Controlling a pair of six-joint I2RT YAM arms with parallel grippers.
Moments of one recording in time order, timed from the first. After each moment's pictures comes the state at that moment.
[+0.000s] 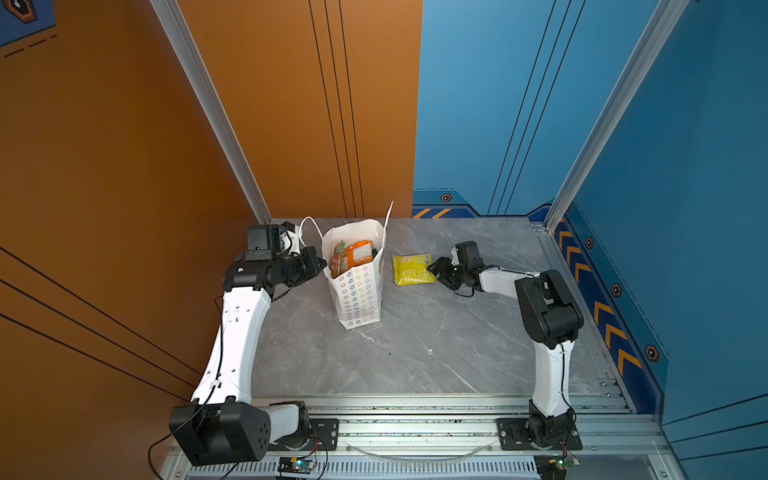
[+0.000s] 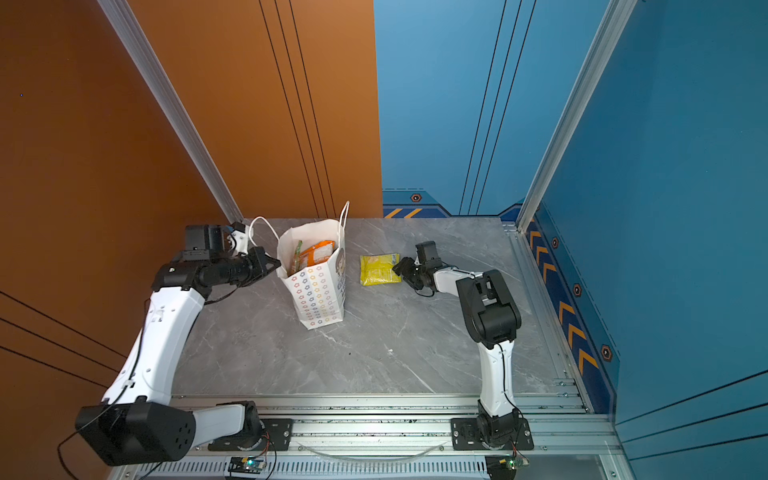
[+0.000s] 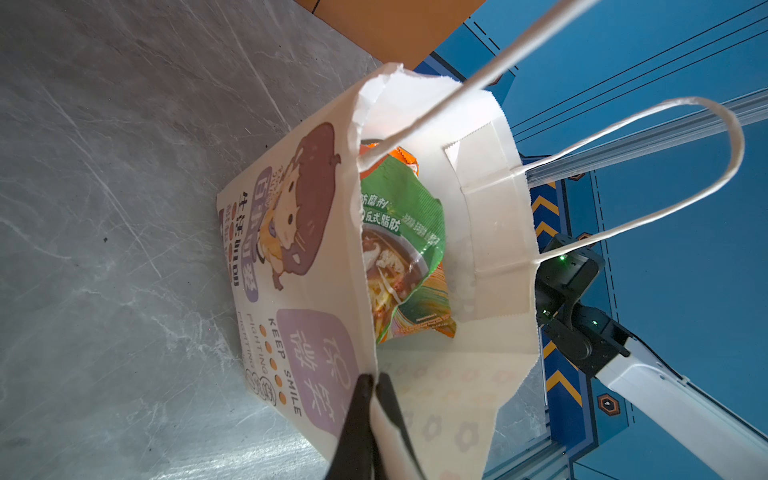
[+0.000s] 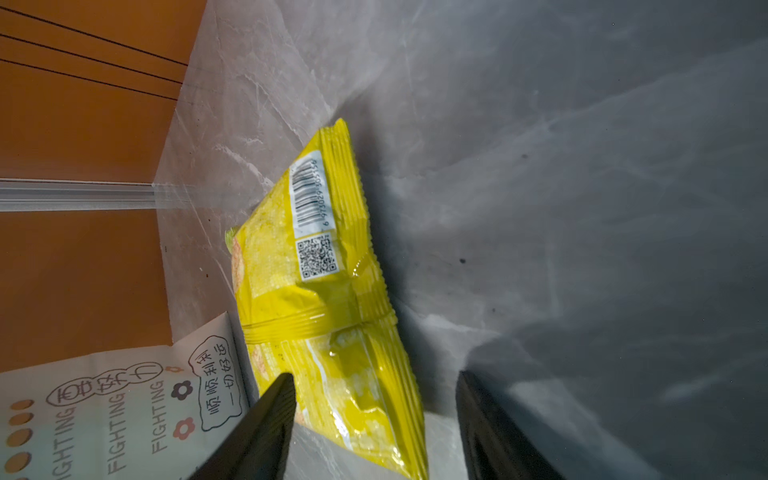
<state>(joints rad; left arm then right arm) 0.08 1.26 1.34 -0.86 0.51 -0.42 0.32 2.10 1.29 0.04 -0.36 0.91</state>
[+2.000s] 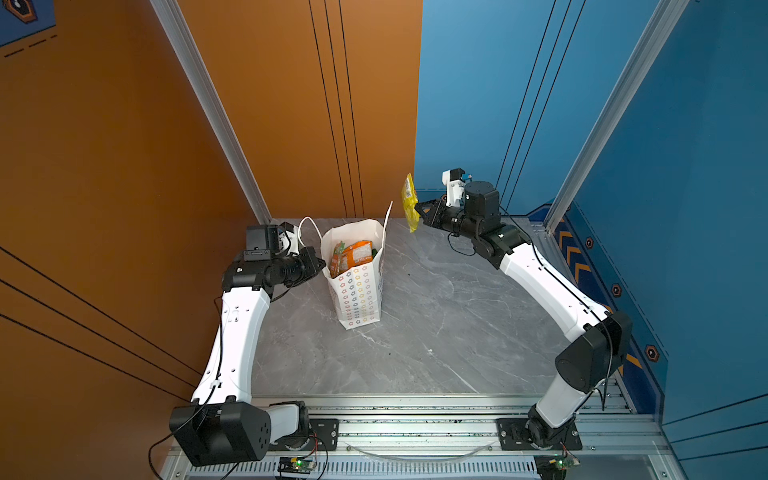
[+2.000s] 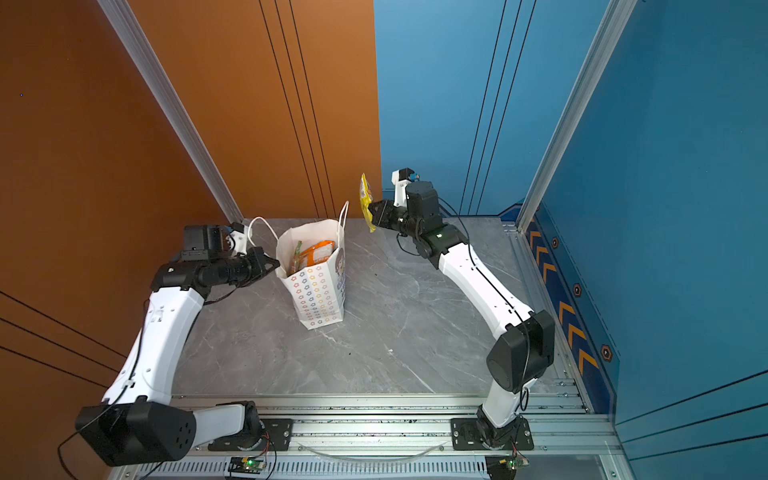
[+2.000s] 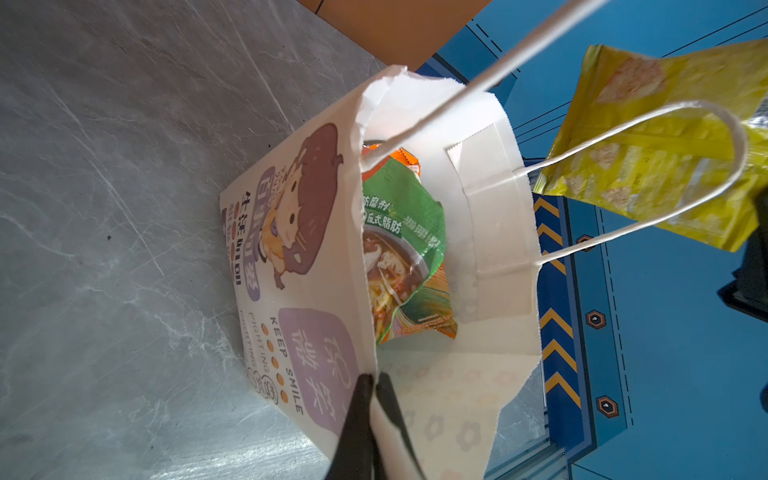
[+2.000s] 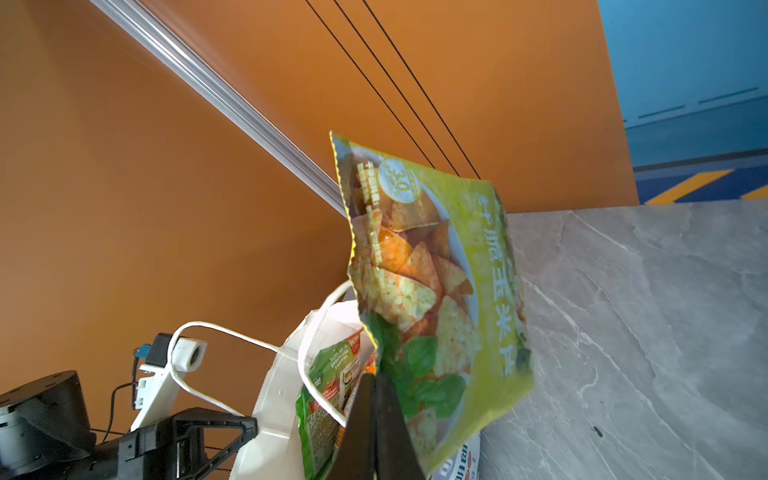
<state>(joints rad) 0.09 1.26 1.34 -0.86 0.51 -0.42 0.50 1.72 1.76 -0.26 -0.29 0.65</state>
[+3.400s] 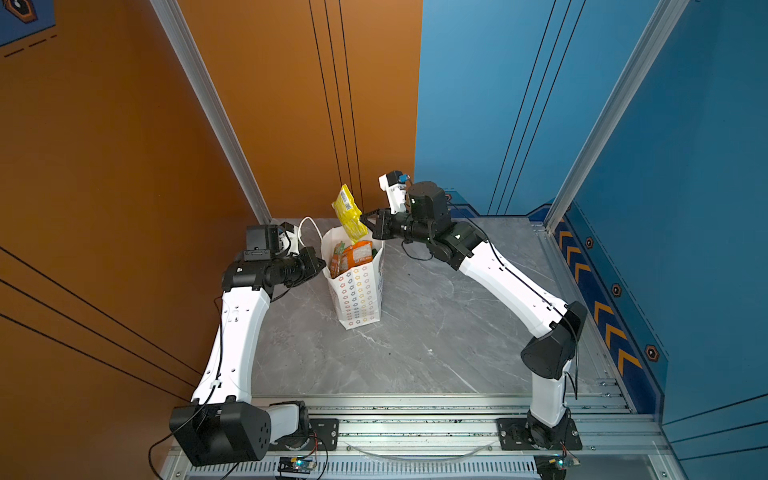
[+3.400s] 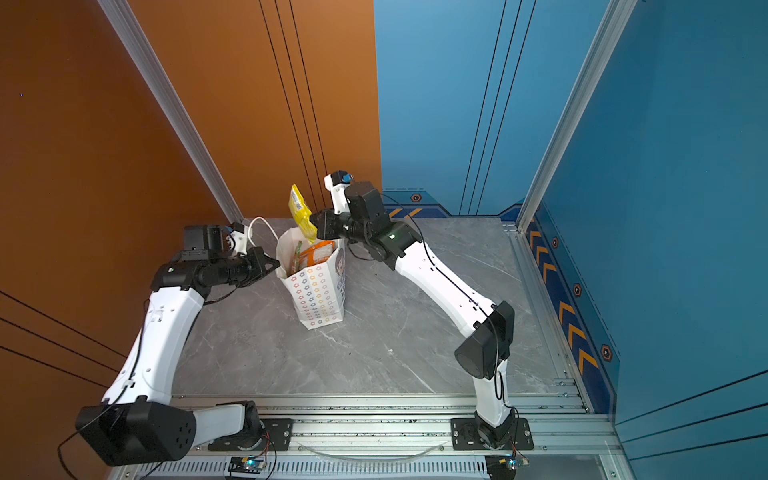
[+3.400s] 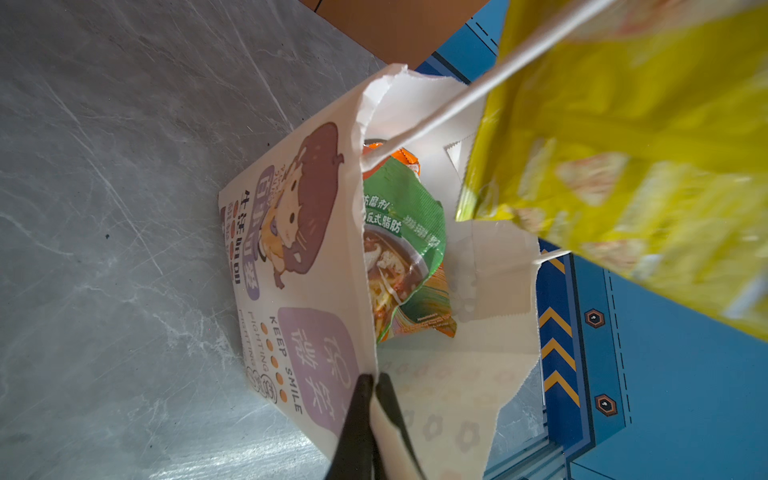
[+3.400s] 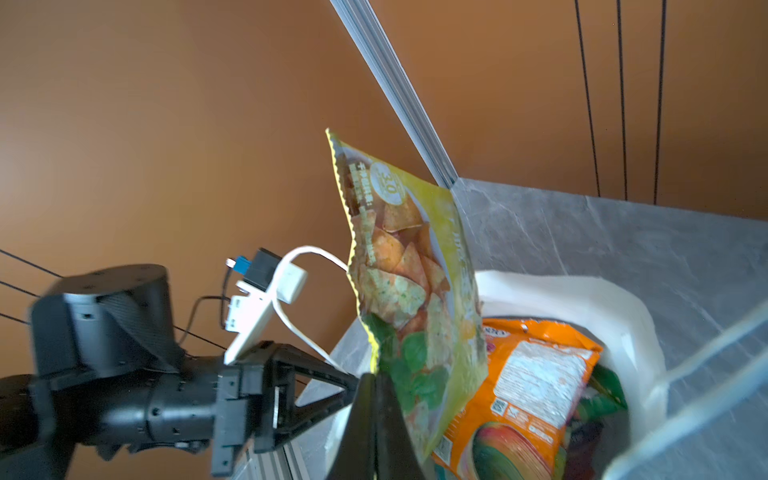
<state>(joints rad) 0.08 1.26 1.34 -0.86 0.51 -0.42 0.76 1.93 2.10 -0.43 -0.27 0.54</state>
